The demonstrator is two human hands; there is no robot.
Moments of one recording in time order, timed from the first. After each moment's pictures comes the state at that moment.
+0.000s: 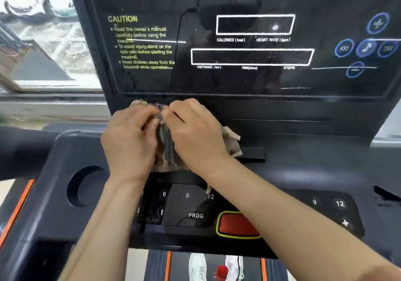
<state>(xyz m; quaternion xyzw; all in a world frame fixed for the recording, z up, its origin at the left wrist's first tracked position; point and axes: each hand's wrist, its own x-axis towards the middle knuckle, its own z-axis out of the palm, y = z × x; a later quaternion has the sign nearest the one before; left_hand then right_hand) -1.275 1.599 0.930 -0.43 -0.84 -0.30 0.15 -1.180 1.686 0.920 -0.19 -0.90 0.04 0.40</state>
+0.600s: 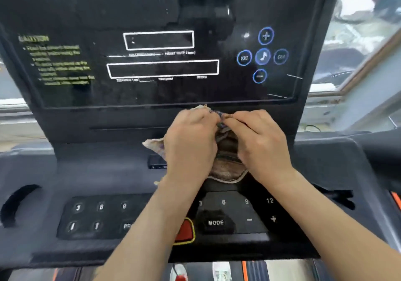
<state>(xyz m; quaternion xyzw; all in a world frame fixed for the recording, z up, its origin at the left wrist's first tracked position) -1.107 1.710 0.936 -0.57 -0.75 -0.30 0.14 -0.980 1.788 0.912 -0.26 -0.87 -0.01 0.41</state>
